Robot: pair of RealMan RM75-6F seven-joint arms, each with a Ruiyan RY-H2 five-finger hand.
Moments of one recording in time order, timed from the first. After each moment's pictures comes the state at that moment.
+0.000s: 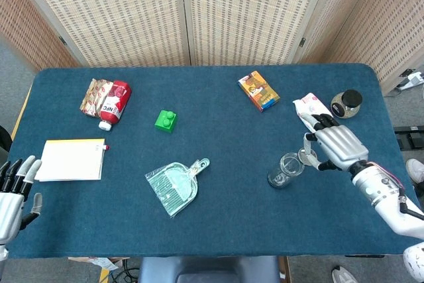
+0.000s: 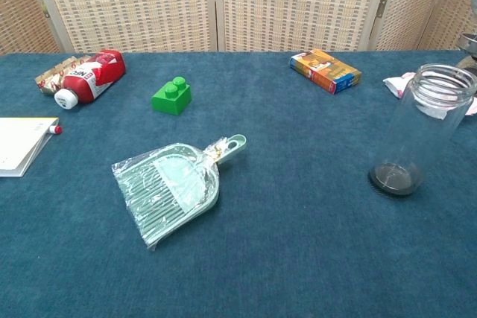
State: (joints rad) left arm -0.07 -1.14 -0.04 -1.51 1.63 1.64 0.09; right arm 0.65 -0.65 0.17 -2.04 -1.09 0.74 -0.07
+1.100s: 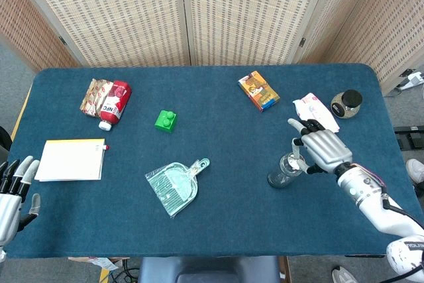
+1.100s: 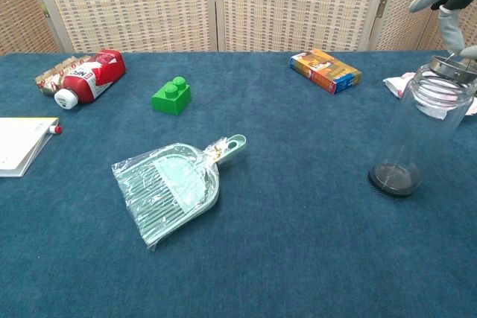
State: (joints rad) left arm -0.06 -1.14 -0.04 -1.52 1.64 1.66 0.09; right arm 0.73 -0.72 0.13 -2.05 -1.00 0.73 -0.20
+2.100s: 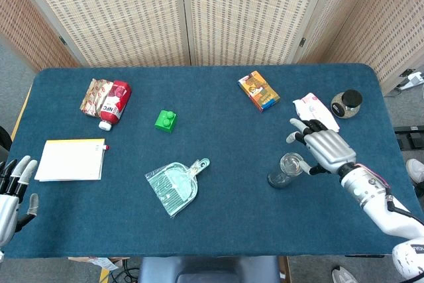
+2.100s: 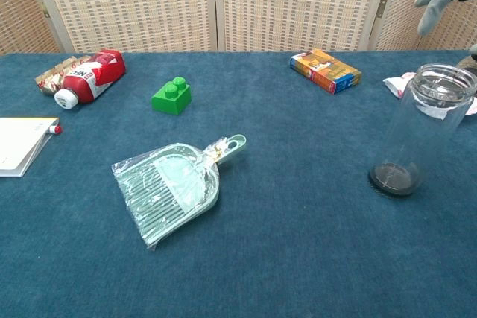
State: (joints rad) left arm -0.06 -1.13 -0.05 -1.52 1.65 1.67 0.08; right arm 0.72 -0.65 0.14 -2.09 -1.00 0.73 -0.13
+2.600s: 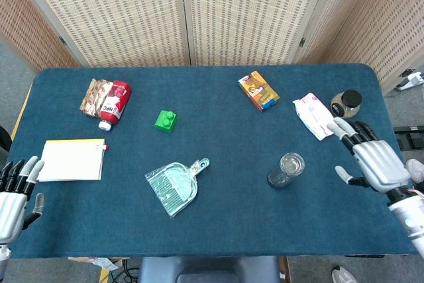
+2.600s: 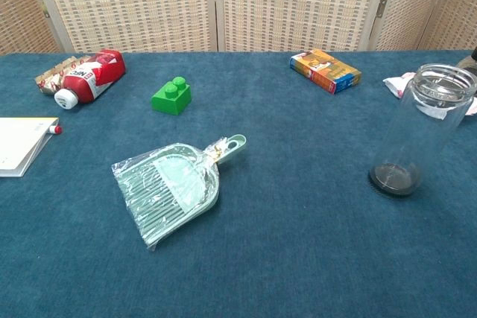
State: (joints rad) left arm -0.07 -1.15 -0.04 -1.52 1.62 1.62 0.12; right arm 0.36 -0.63 0.07 -2.01 -1.43 1.14 0.11
